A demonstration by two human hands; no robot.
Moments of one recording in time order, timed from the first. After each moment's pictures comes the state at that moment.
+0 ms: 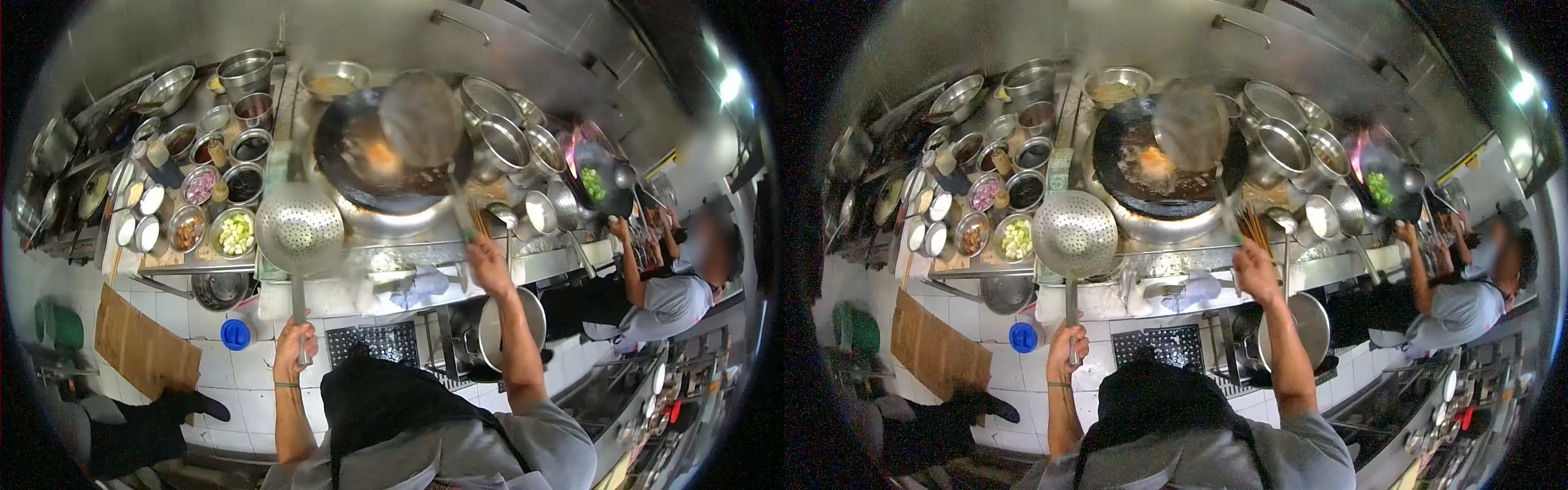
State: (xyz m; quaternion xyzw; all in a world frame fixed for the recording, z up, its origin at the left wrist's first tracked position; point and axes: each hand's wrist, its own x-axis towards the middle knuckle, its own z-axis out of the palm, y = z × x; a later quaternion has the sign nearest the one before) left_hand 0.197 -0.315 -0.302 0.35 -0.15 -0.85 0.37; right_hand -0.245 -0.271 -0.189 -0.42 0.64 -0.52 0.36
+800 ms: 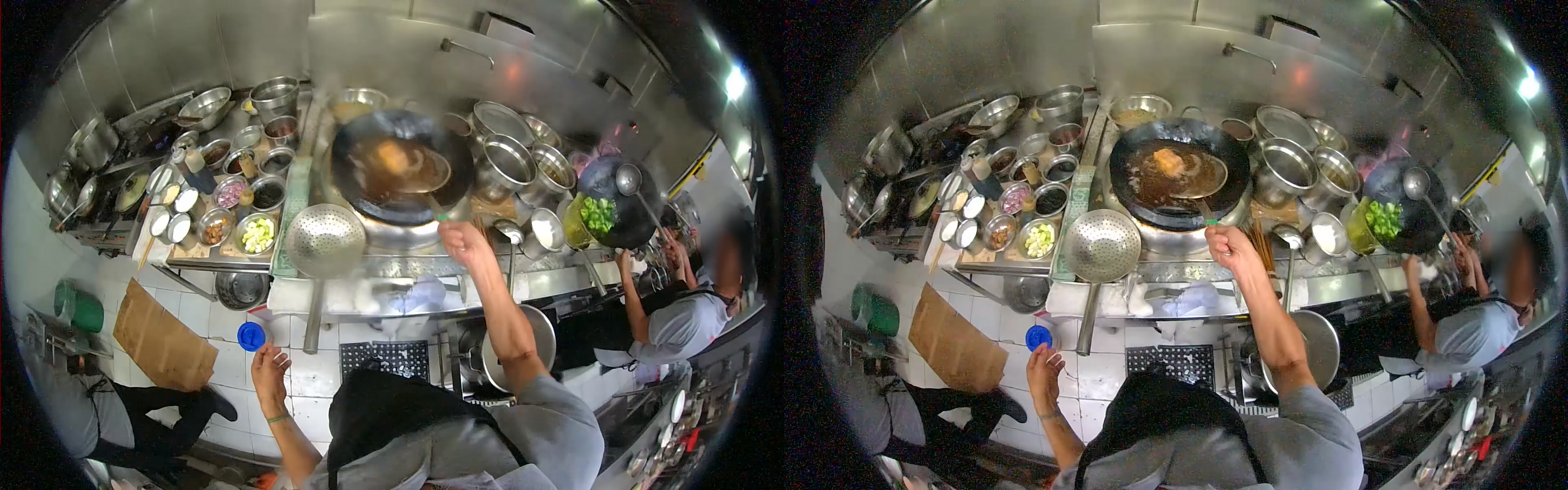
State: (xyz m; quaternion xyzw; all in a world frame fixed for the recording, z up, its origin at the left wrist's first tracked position) left_hand 0.242 -0.218 -0.272 0.55 -0.18 -0.60 0.55; right_hand -0.258 -0.349 -0.162 0.01 0.33 -0.58 0.74
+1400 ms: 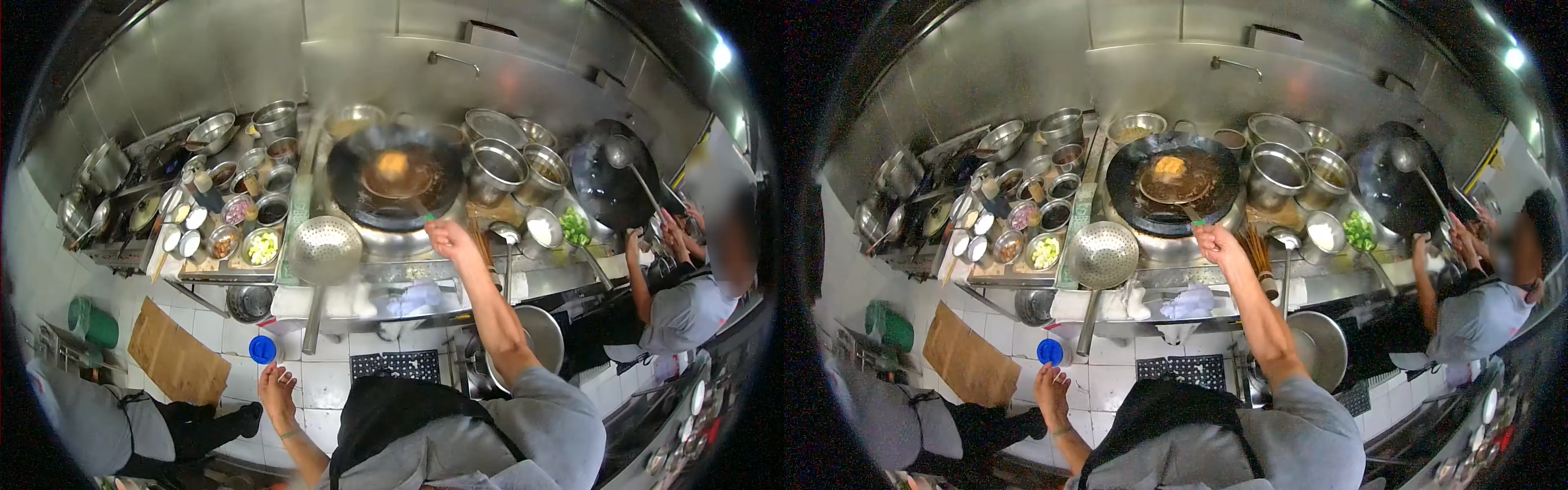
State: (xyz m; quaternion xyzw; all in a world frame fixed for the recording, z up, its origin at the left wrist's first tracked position) left_hand 0.233 -0.167 -0.271 0.54 -0.17 -0.57 0.60; right_hand -0.269 -0.355 -0.181 0.03 0.21 -0.58 0.78
